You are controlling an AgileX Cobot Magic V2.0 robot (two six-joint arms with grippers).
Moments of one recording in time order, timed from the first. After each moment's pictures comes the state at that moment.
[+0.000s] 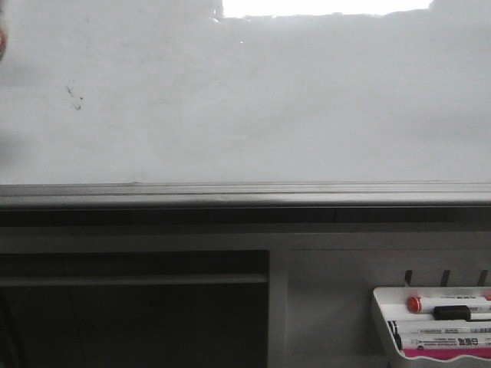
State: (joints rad) left arm -0.18 1.24 -0.84 -0.10 0.33 0.08; right arm -0.01 0.57 -0.57 0.18 0.57 -0.17
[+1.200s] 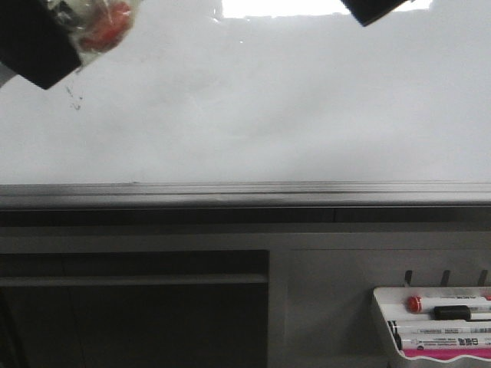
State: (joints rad) left arm -0.76 1.12 -1.03 -0.18 0.96 0.50; right arm 0.40 1.18 -1.08 0.71 1.03 -1.05
